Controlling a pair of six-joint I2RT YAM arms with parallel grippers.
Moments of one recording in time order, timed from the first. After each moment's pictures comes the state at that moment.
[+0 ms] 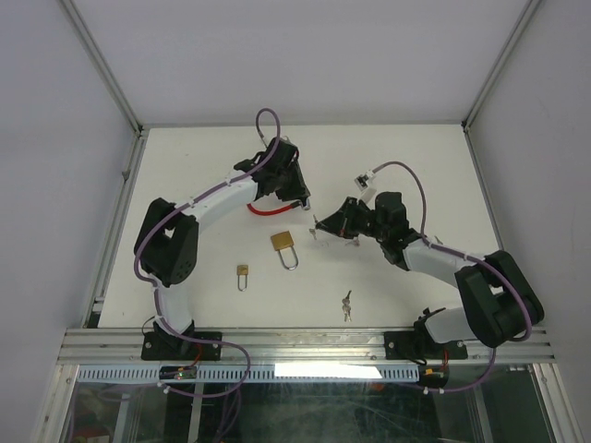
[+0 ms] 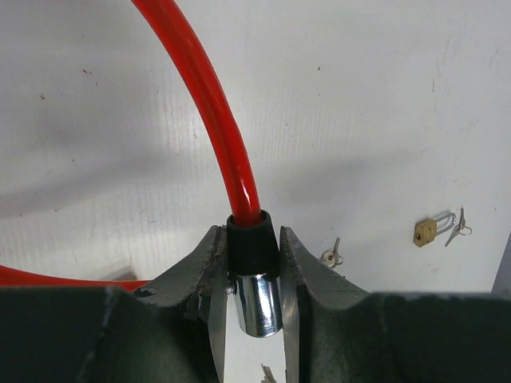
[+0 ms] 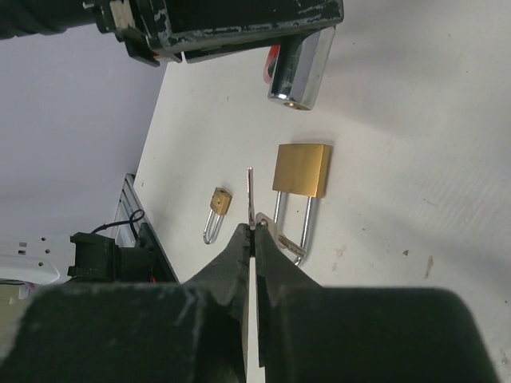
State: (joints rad) left arm -0.62 1.90 1.51 -0.43 0.01 -0.81; right arm 0.47 1.35 0.53 0.49 -0.53 0.76
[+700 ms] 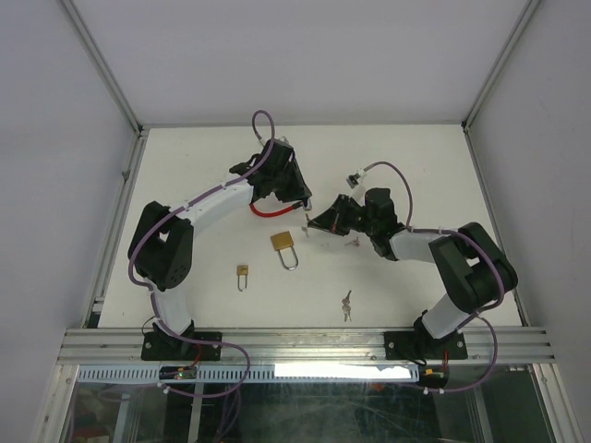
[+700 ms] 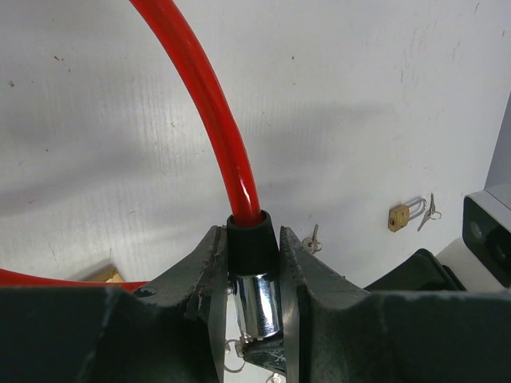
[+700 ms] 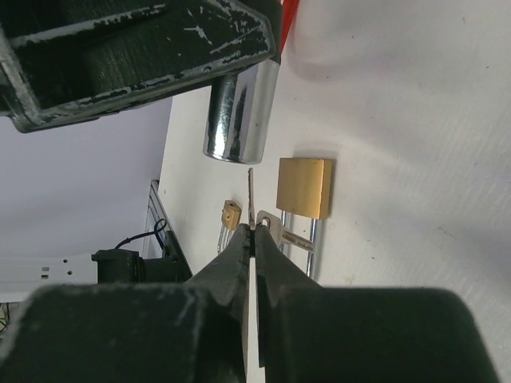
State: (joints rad) left arm -0.61 1.85 1.44 -0.36 0.07 -0.84; right arm 0.47 1.59 0.61 0.63 -0.59 0.89
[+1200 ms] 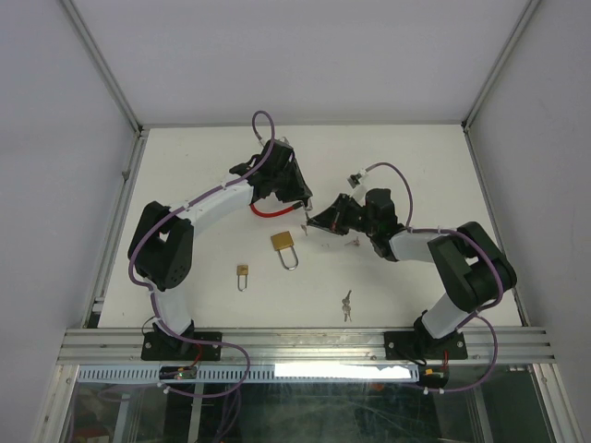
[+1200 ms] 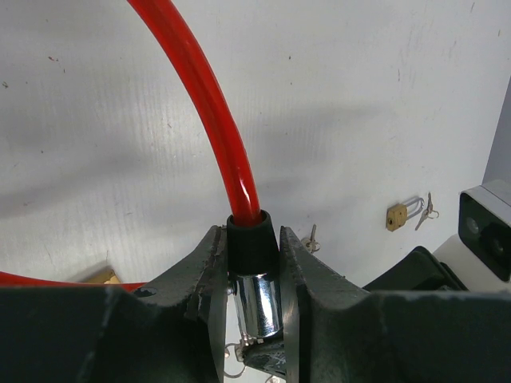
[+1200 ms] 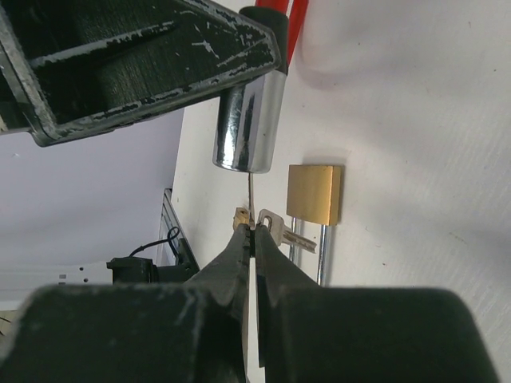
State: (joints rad) left arm -0.61 1.85 1.43 -0.35 0.08 -0.84; right arm 0.47 1.61 0.60 0.68 -0.58 0.95
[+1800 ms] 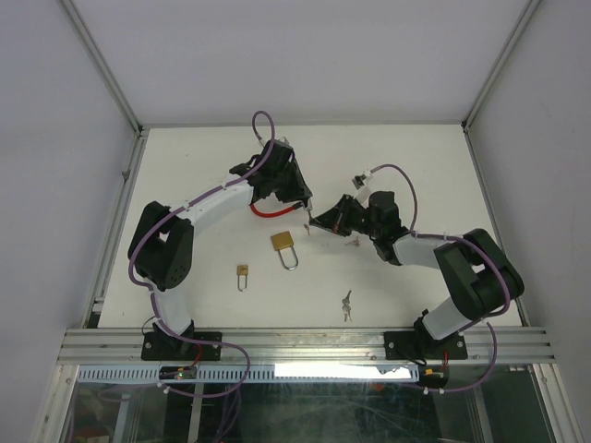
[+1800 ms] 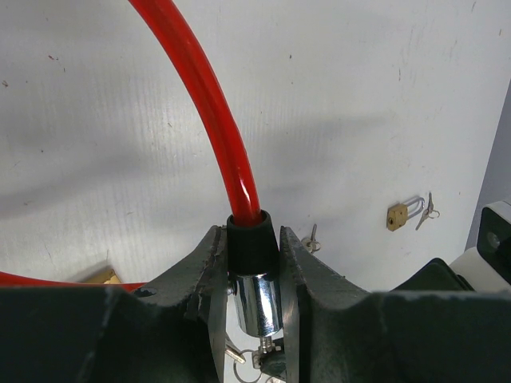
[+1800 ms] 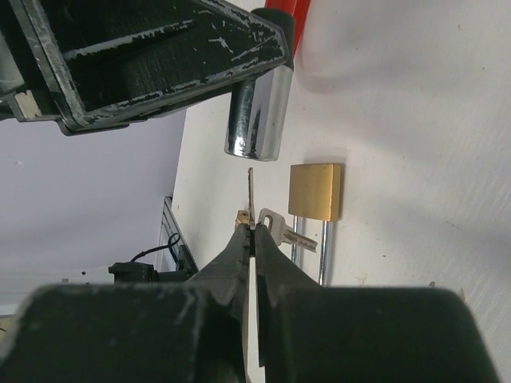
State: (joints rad) left arm -0.61 1.85 1.43 -0.35 0.08 -0.84; right arm 0.47 1.55 0.56 0.68 -0.55 0.96
